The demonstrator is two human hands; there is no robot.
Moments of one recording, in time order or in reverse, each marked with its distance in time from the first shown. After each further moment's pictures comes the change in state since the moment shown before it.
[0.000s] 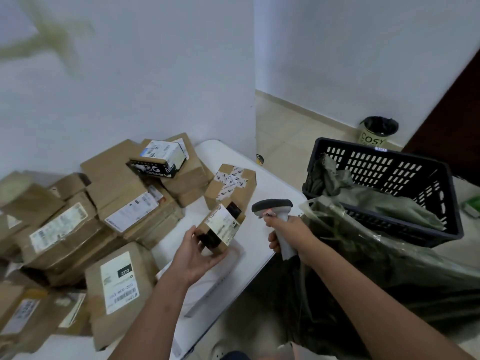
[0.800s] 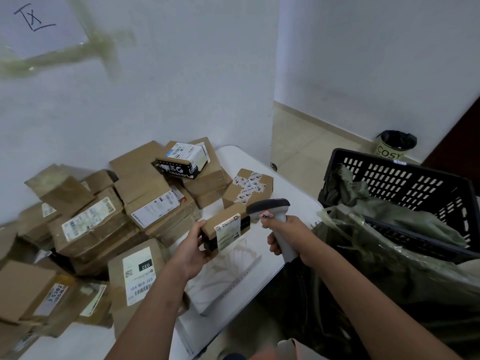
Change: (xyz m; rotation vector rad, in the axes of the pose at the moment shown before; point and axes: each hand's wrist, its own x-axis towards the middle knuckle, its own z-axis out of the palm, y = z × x) left_hand -0.013 0.035 -0.020 0.351 0.126 0.174; right_hand -0.011 -0.015 0.039 -0.103 -0.127 -0.062
